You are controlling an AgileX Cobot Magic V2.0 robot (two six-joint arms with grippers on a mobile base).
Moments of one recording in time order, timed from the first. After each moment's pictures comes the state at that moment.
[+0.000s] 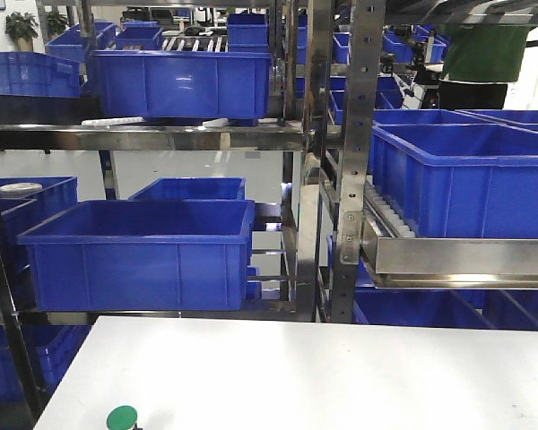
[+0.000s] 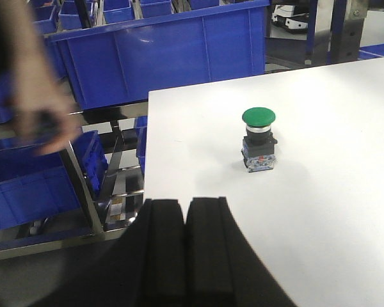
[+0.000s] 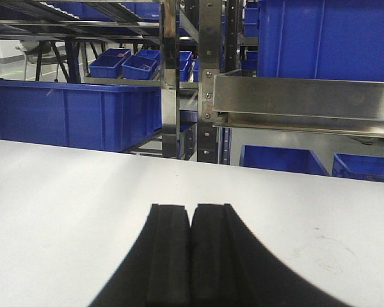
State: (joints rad) left arm -0.12 0.00 0.03 0.05 0.31 0.02; right arm 0.16 -0.01 0.03 0.02 0.13 -0.03
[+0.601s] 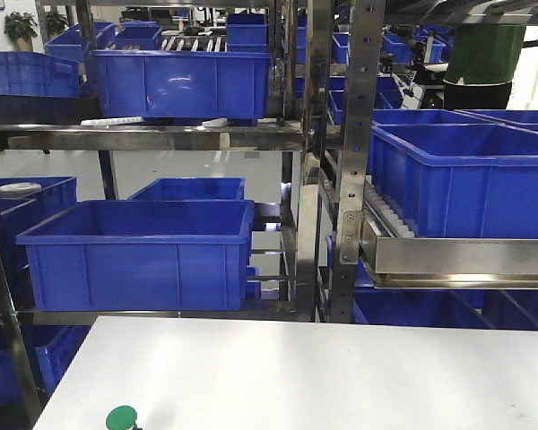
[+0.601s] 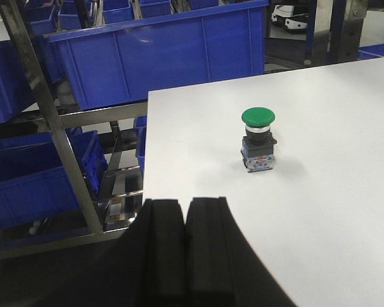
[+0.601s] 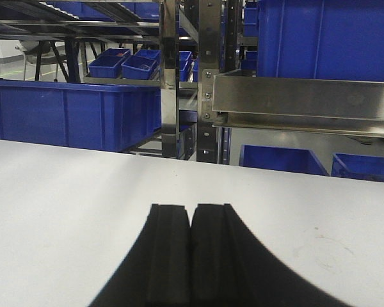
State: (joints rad) left arm -0.12 0.00 0.03 0.05 0.31 0.02; right arm 0.16 -0.01 0.03 0.02 0.13 -0.03
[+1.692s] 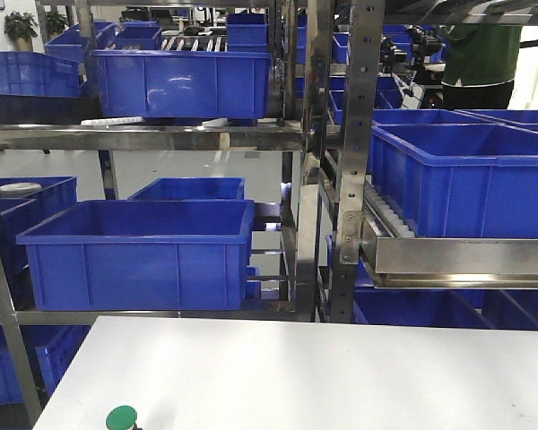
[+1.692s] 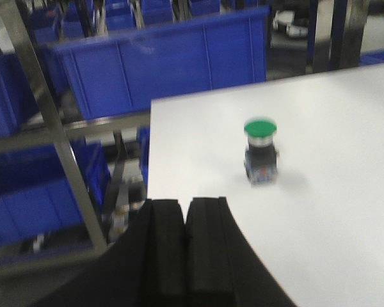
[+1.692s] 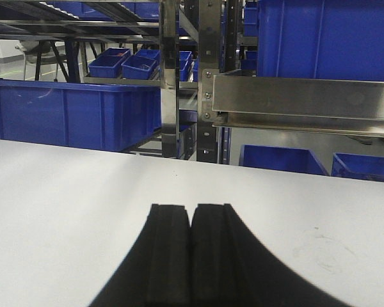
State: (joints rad) left arm -0.12 0.00 0.02 0.07 0.26 0.02; right arm 0.16 -0.01 0.03 0.02 0.13 -0.03
